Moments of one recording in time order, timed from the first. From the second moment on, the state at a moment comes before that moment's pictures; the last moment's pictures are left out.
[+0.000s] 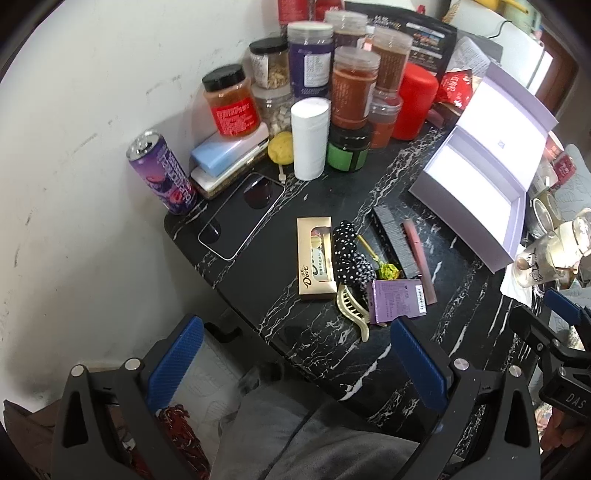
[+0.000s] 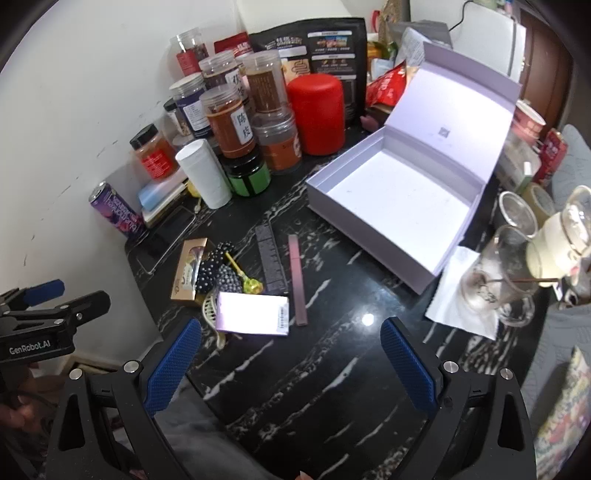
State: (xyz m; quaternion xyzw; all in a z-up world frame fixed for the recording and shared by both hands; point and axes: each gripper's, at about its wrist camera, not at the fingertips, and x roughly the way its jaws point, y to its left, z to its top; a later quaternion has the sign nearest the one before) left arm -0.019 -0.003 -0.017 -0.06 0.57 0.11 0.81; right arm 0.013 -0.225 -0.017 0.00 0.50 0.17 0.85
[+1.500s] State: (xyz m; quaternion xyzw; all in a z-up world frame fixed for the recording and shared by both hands) left arm 0.096 0.027 -0.177 -0.09 0.67 0.07 0.74; right arm 0.124 -0.190 -0.154 -0.03 0.60 0.14 0.79
